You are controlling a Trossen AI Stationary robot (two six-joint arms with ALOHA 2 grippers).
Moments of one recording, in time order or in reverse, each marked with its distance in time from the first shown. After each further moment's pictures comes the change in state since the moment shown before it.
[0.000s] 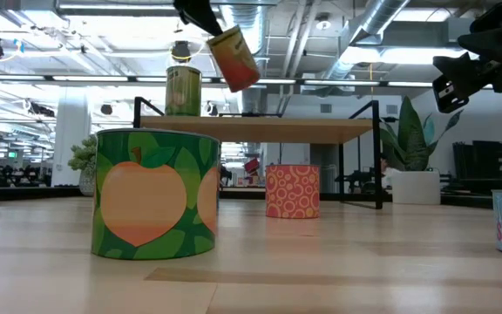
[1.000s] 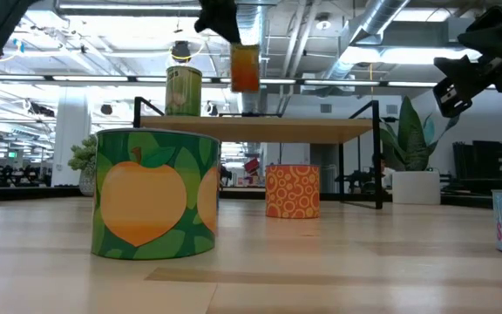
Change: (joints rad) left arm 0.148 0.431 0.670 -0.354 0.014 -0.252; right arm 0.002 0.000 0.000 0.007 -0.004 0.118
